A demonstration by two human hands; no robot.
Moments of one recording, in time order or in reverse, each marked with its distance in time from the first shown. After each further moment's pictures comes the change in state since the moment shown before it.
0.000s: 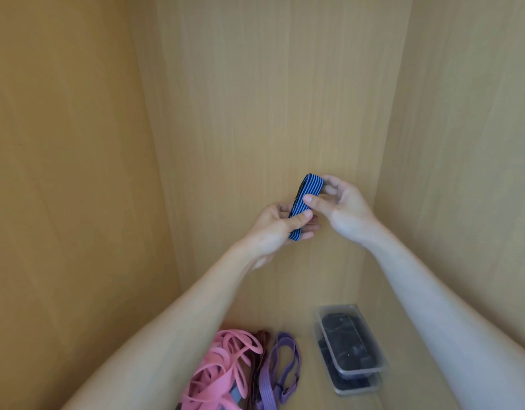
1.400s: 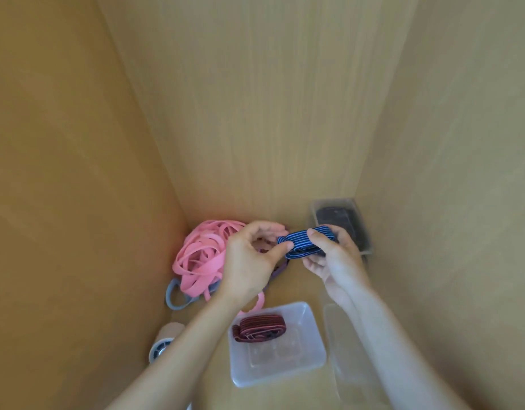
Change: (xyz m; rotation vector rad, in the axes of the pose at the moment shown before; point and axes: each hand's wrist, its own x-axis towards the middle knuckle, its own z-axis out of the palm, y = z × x) left_hand -0.145 -0.180 -0.003 0.454 0.434 0.042; right_hand -0.207 0.128 0.055 0.622 0.267 0.872
